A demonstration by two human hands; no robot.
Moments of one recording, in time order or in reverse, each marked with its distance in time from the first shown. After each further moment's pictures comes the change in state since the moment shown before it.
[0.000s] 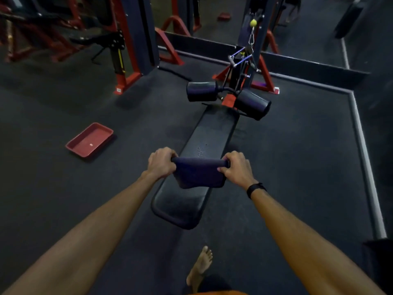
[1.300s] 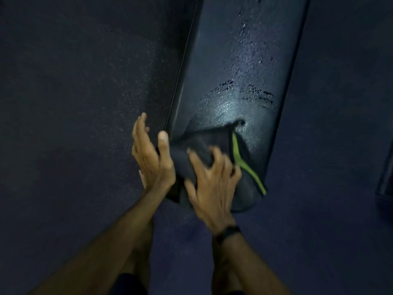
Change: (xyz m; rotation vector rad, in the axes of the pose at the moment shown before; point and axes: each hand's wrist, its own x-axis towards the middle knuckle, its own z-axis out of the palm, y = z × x) left_hand 0.122 -0.247 0.307 -0.707 0.245 -0.204; right_hand 0.039 -0.046 0.430 -0.330 0.016 0.213
